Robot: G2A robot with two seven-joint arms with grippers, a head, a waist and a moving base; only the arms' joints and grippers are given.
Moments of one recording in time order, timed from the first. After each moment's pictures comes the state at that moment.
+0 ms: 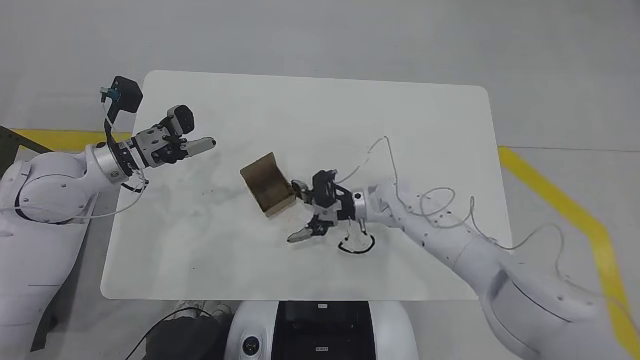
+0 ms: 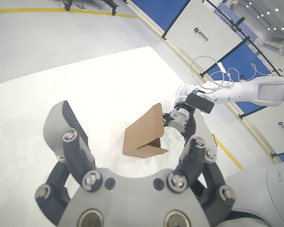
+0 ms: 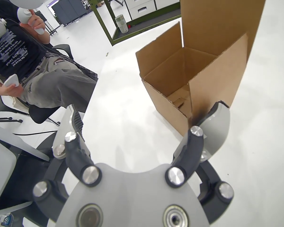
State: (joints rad) left arm 1.42 -0.73 -1.65 -1.66 0.12 -0.71 -0.68; right arm -0.68 -1.41 0.27 -0.79 -1.09 -1.01 -0.55
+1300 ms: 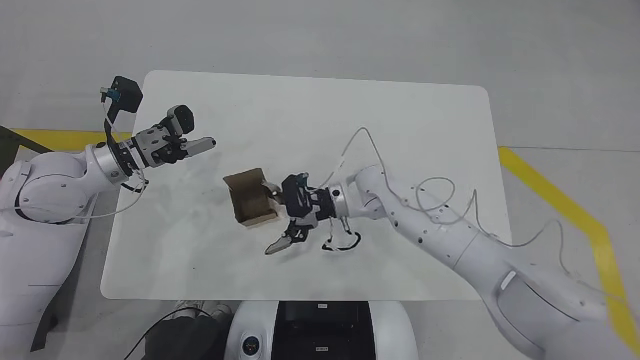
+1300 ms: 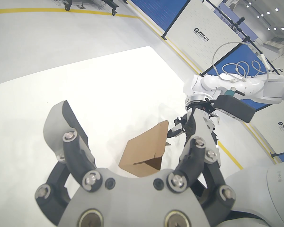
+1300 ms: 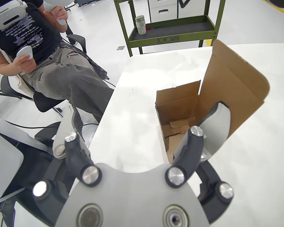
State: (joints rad) left arm 1.42 -0.73 -1.65 -1.66 0.12 -0.71 -0.68; right arm -0.66 -1.40 0.34 -1.06 -1.05 -1.01 -0.26
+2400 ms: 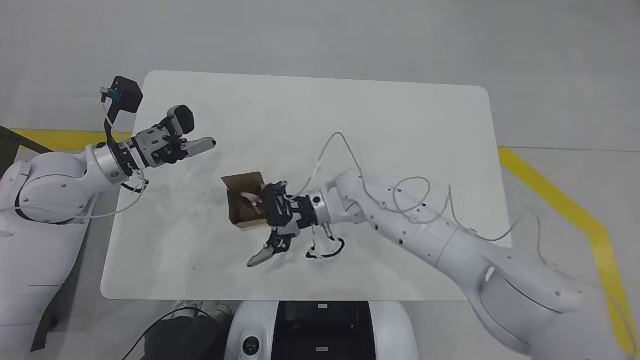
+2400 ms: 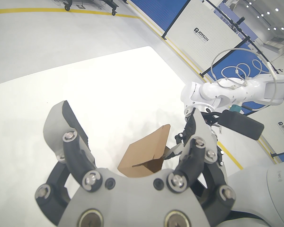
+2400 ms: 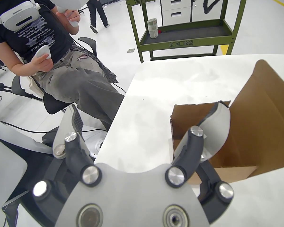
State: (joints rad) left arm 1.42 -0.73 -1.65 -1.66 0.12 -0.71 -0.68; right arm -0.61 -1.50 0.23 -0.98 -1.02 -1.01 -0.34
